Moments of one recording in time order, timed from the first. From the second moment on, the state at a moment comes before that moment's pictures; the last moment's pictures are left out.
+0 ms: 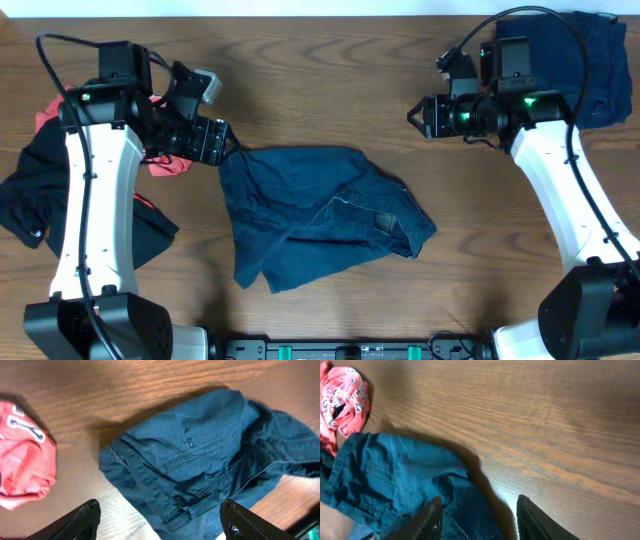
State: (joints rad) left arm 0.10 1.60 1.54 -1.24 0.45 0.35; right arm 0.13 1.66 1.39 -0.75 -0.45 0.09
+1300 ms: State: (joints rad) left arm -0.04 1.60 1.05 -0.94 0.35 -0.18; right arm 0.13 1.66 1.37 -0.80 -0.45 0.12
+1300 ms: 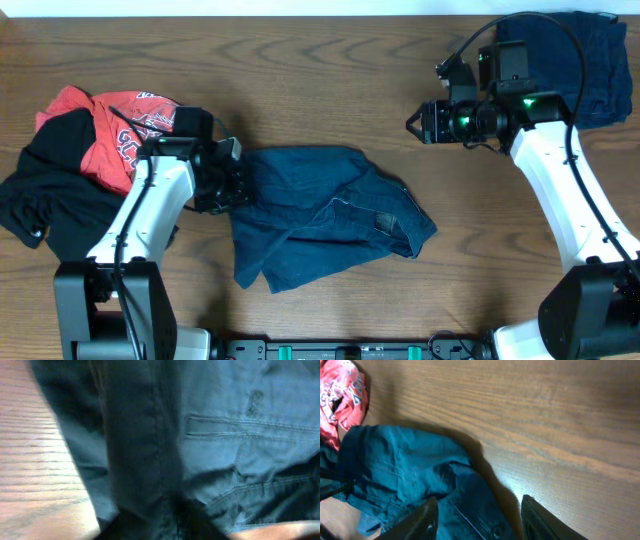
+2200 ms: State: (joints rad) left arm -0.05 1.60 1.05 -0.53 0.36 -0.37; right arm 0.50 1.40 1.06 -0.93 -0.32 0.37
